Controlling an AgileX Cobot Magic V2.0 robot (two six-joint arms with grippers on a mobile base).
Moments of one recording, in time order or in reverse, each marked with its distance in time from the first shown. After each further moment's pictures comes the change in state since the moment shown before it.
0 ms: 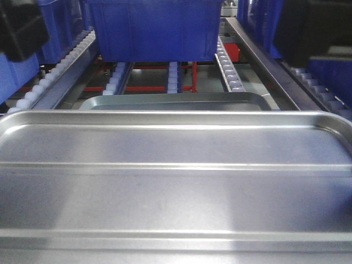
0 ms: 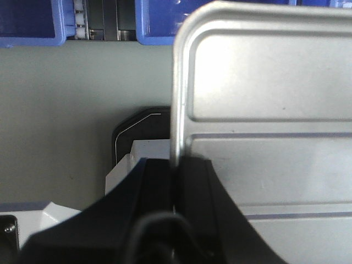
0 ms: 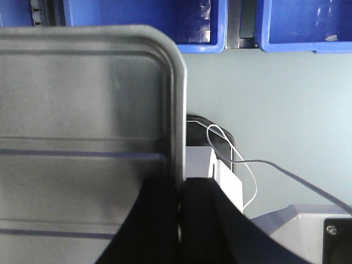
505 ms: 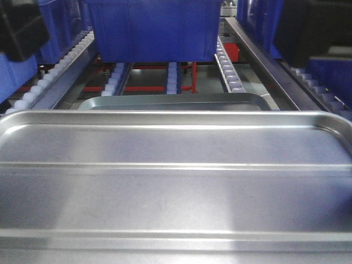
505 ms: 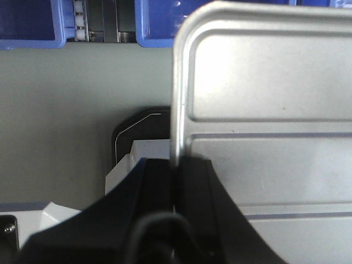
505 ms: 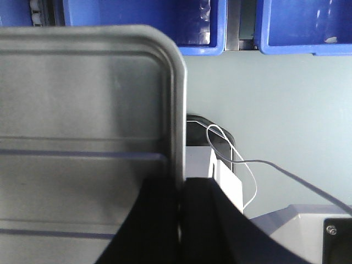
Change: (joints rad) left arm 0.000 0.000 0.000 0.000 0.000 0.000; right arm 0.000 0.000 0.000 0.000 0.000 0.000
